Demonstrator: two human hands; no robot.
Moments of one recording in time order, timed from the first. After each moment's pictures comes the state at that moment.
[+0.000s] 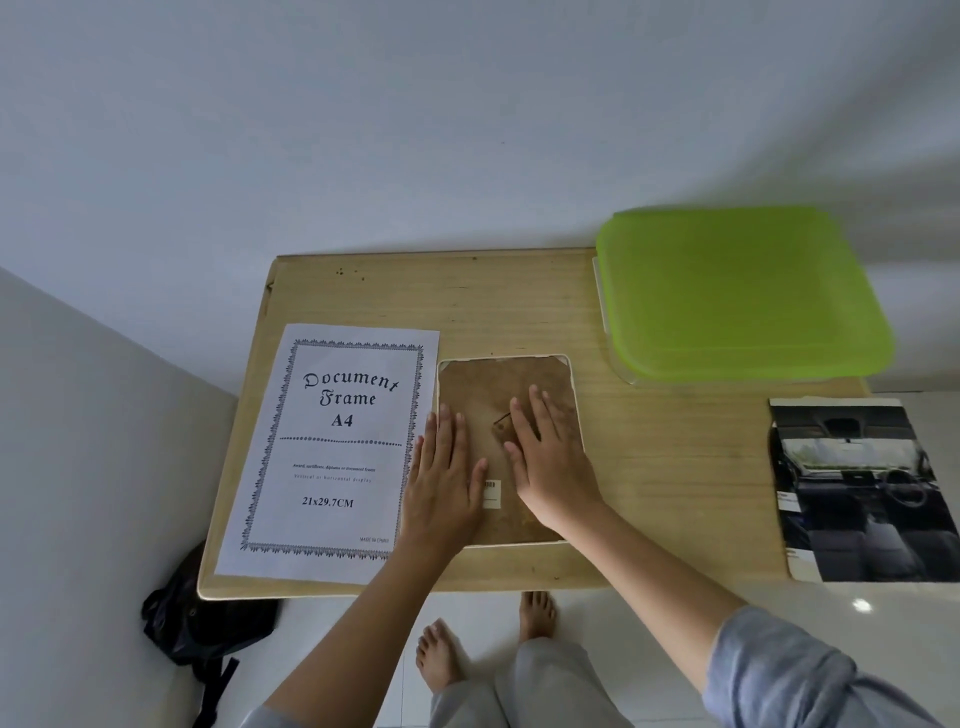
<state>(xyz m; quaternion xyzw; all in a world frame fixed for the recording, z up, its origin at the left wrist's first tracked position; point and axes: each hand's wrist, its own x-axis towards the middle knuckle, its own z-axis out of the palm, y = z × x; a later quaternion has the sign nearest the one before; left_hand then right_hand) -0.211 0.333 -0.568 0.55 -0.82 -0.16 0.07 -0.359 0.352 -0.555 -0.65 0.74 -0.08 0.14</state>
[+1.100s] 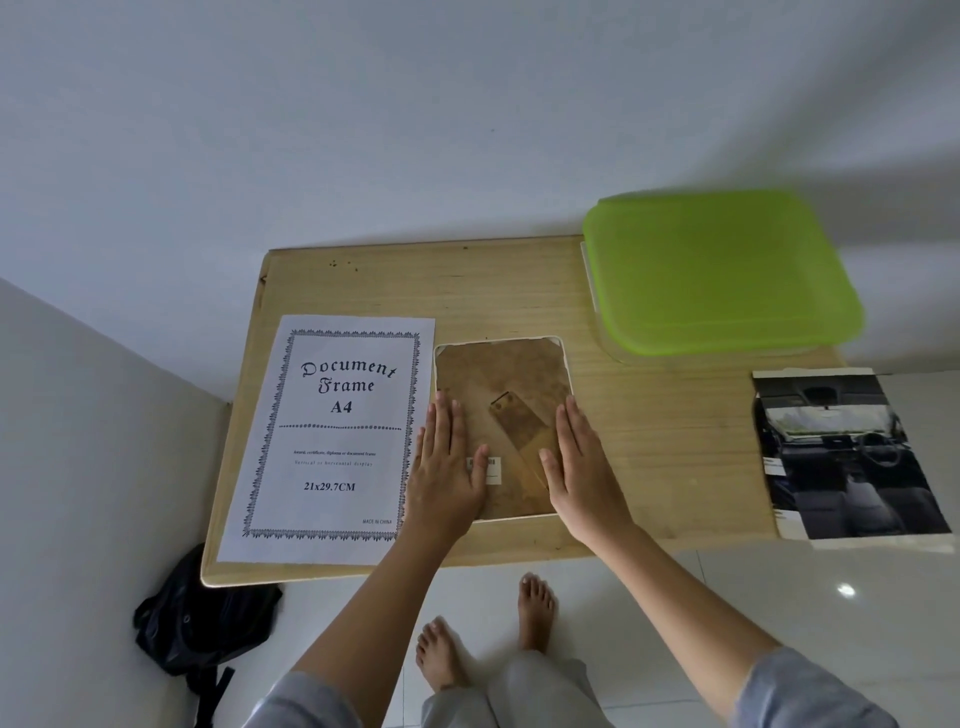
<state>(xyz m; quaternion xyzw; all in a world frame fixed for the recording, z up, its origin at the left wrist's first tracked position) -0.206 0.343 -0.572 0.54 -0.81 -0.20 0.09 -0.370 0.406 -0.566 -0.59 0.77 -0.17 0.17</state>
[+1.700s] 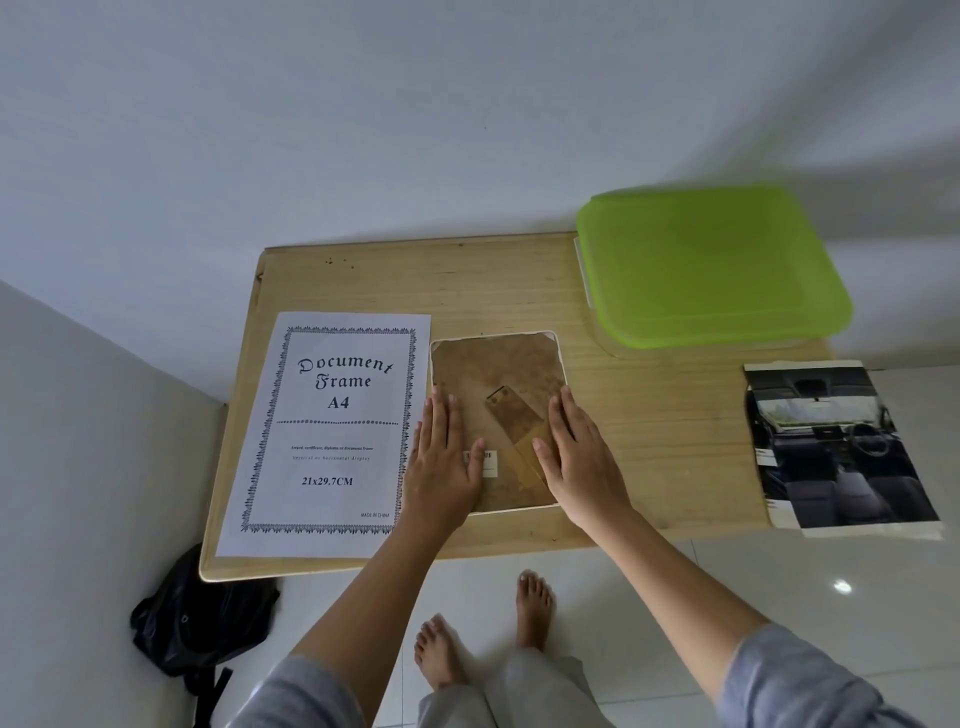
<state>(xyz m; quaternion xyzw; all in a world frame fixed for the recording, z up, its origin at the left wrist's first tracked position) -0.205 0.342 -0.575 0.54 -0.81 -0.20 0.09 -0.374 0.404 -0.557 -0.60 0.78 -0.14 0.15</state>
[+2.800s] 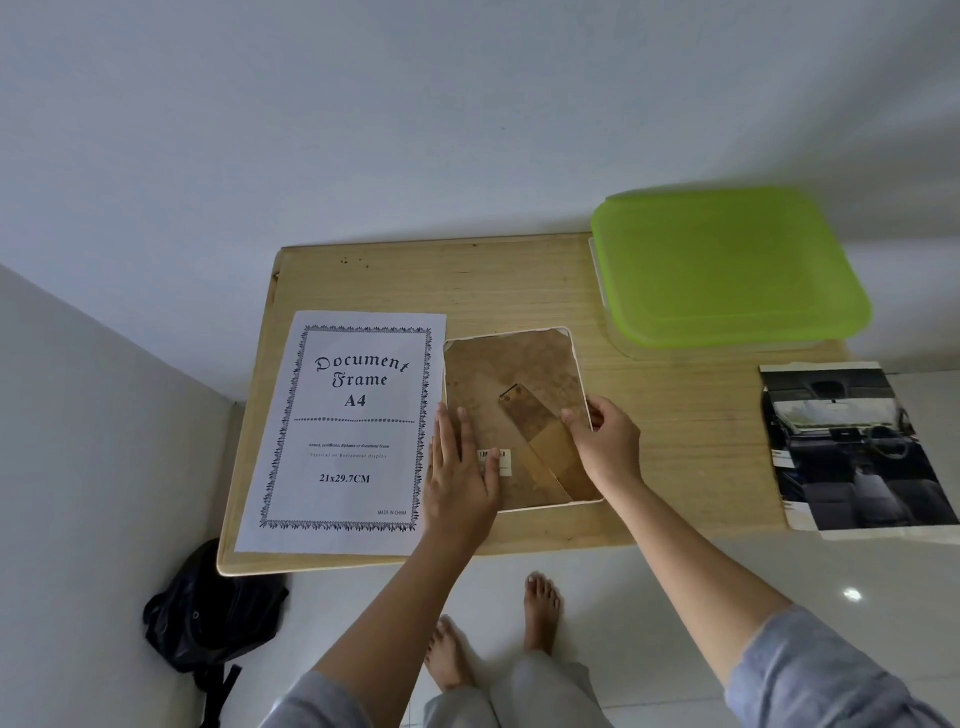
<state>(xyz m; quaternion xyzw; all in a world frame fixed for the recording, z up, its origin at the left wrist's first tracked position) -0.208 0.362 -0.566 0.59 -0.77 -0.22 0.09 -0.379 0.377 -0.548 -0.32 0.82 -0.38 0.29</state>
